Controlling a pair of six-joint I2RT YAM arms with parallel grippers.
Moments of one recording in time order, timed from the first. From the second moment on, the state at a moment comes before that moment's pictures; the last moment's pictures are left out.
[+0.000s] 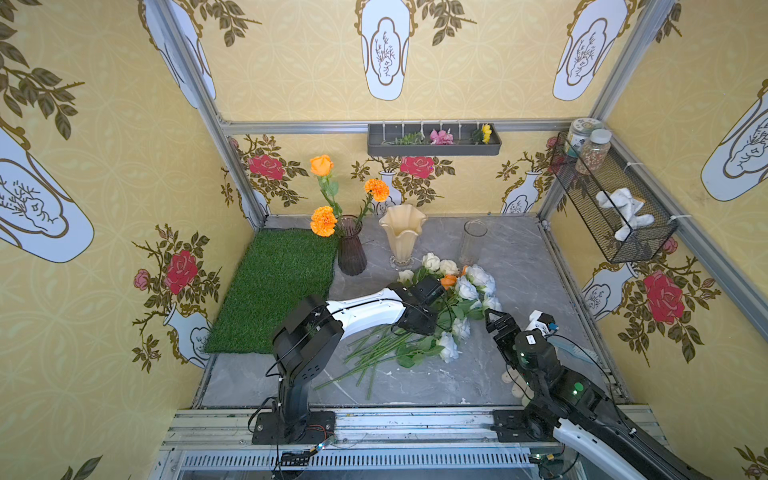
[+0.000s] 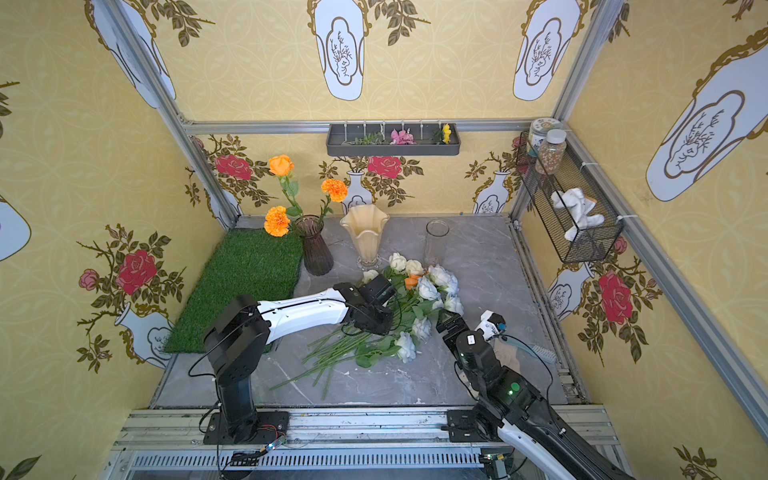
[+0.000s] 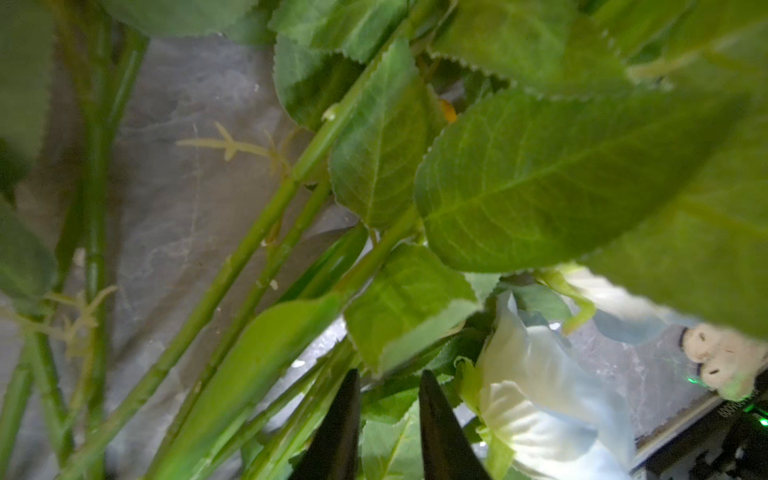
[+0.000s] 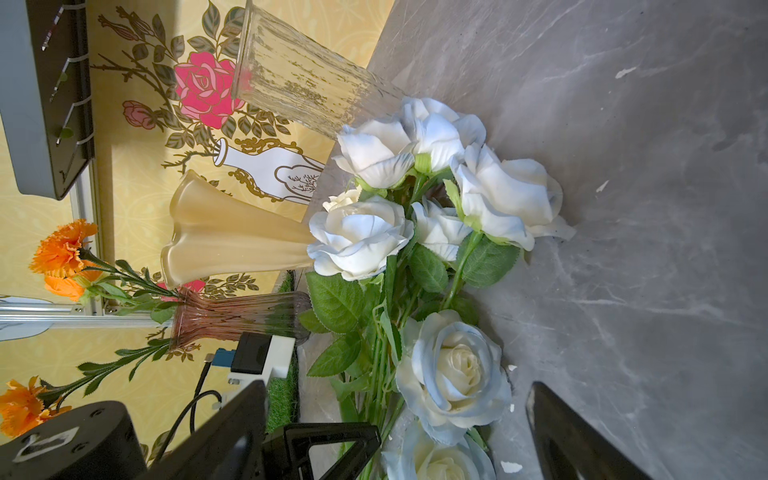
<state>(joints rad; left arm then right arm) -0.94 1.90 1.33 -0.65 0.06 -0.61 0.67 0.36 0.29 -0.43 0.42 1.33</state>
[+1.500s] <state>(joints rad) -1.01 1.96 1.37 -0.76 -0.15 -0.48 0.67 0.36 0.29 -0.43 0.42 1.33</state>
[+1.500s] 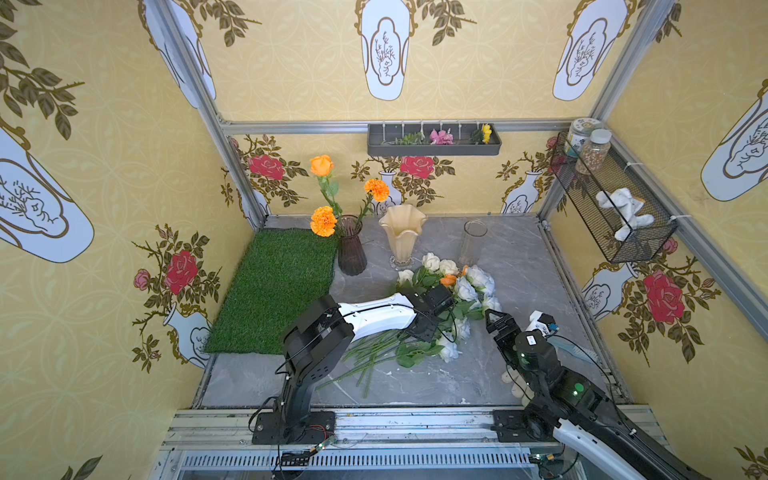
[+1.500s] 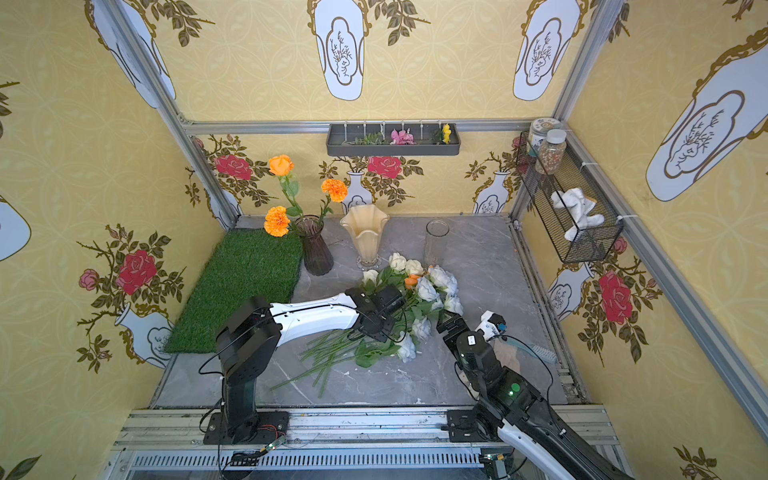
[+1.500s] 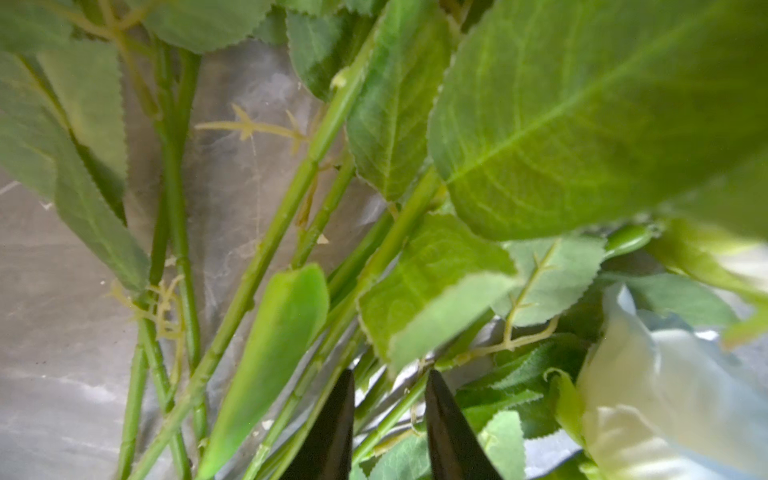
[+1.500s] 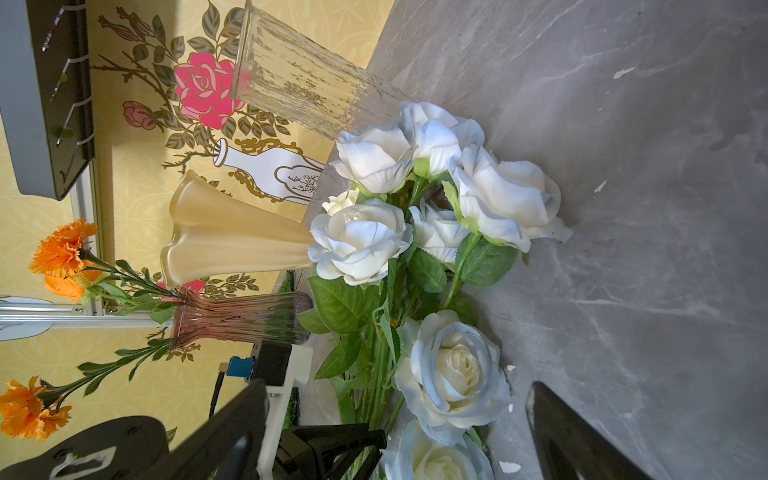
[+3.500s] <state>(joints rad) -1.02 1.78 1.44 -0.76 -0.19 -0.35 0.67 0.33 0.28 -0.44 0.42 1.33</state>
